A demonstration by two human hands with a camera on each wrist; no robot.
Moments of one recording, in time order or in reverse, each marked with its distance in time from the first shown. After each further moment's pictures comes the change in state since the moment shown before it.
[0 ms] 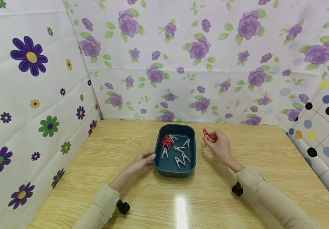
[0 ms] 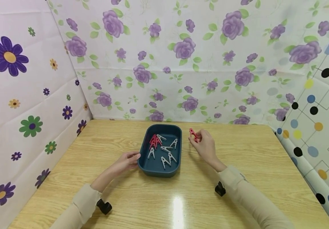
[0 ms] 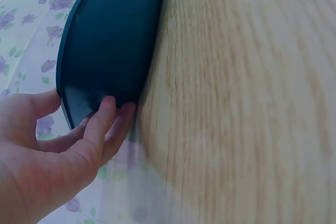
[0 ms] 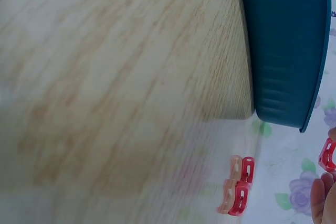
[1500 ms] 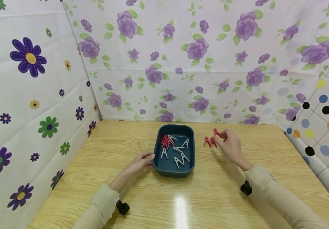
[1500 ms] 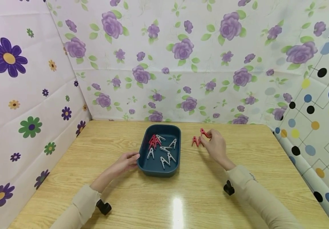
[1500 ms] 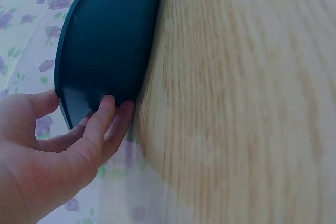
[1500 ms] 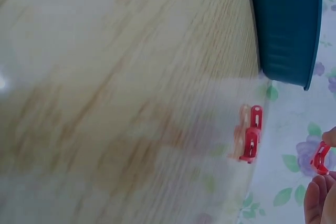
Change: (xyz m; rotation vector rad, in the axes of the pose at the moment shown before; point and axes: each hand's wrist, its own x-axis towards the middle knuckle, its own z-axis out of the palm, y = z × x) left_hand -0.001 0.000 0.000 0.016 -0.019 0.017; right_hand -0.002 0.028 -0.031 -0.116 -0.044 0.101
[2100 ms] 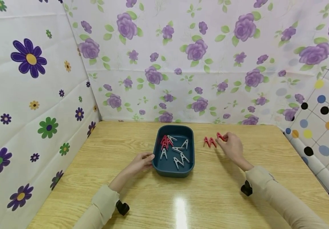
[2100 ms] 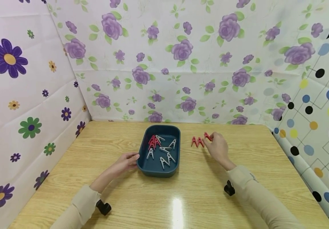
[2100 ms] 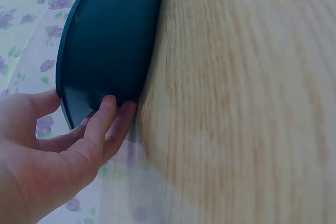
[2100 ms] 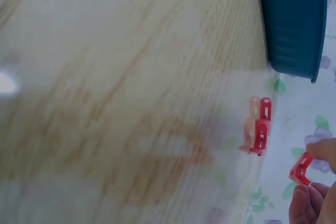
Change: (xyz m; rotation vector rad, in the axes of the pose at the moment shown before) left_hand 0.001 -0.001 0.001 0.001 0.031 -0.019; right_hand -0.004 0.009 -0.005 -0.093 -0.119 0.149
